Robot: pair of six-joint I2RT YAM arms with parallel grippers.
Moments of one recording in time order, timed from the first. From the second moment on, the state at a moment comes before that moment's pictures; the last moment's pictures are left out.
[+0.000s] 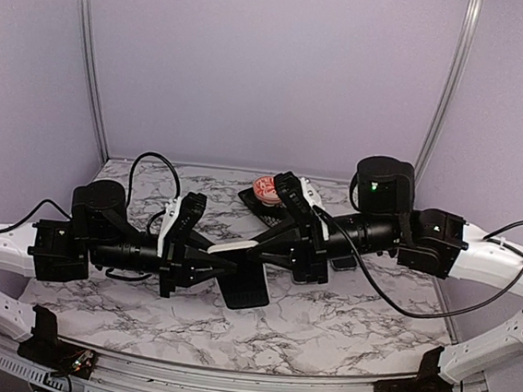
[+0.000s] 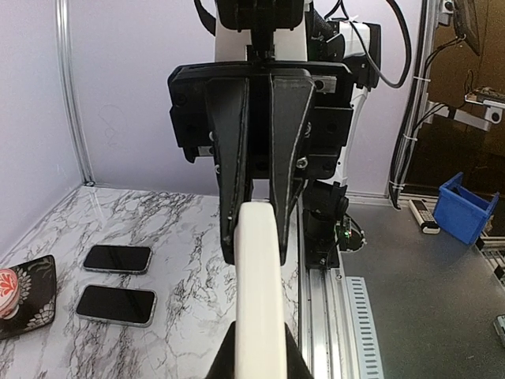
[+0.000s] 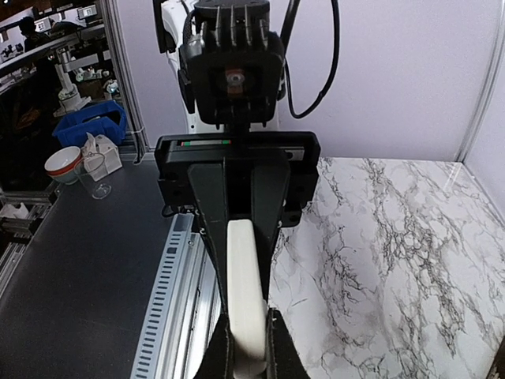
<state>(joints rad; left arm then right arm) -1.16 1.08 0.76 0.22 0.31 0.00 1.08 1.25 1.14 -0.19 -0.57 -0.12</state>
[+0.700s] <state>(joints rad) -1.16 1.08 0.76 0.20 0.28 -0.02 1.08 1.24 0.99 -0.15 -0.51 -0.09</state>
